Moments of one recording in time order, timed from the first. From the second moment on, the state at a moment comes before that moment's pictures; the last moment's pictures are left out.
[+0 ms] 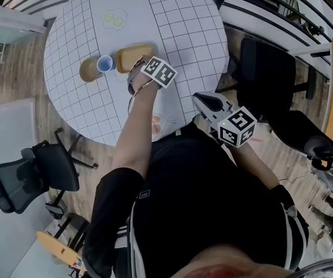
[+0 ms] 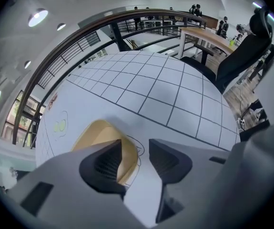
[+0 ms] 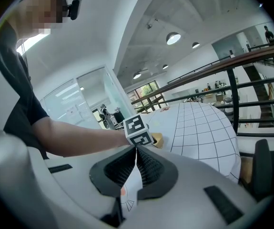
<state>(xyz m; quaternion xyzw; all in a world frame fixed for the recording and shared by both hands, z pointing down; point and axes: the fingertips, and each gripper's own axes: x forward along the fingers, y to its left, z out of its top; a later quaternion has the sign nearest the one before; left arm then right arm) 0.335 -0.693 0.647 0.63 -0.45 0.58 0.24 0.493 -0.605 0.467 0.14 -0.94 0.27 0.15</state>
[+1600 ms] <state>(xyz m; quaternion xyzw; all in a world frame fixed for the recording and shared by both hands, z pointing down) 0.307 -0.685 0.634 0.67 -0.42 0.59 0.17 0.468 -0.607 0.457 0.15 -0.94 0.26 0.16</state>
